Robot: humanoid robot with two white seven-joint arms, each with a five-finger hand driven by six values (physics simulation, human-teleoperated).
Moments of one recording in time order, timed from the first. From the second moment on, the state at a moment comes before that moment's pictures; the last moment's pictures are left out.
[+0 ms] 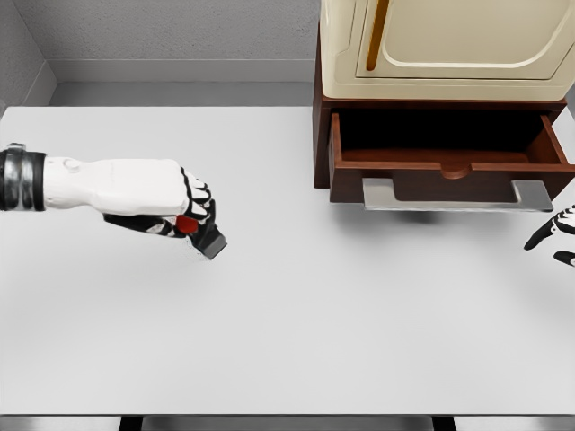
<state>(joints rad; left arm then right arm) -0.84 0.95 -0.86 -1.75 0.00 -0.61 -0.61 0.37 -1.01 -0.37 -1.76 -0.06 -0.61 0.61</state>
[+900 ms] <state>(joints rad) -1.18 0.12 -0.92 -1.11 0.15 -0.62 -0.61 0.37 -1.01 -0.37 -1.76 -0.06 -0.61 0.61</state>
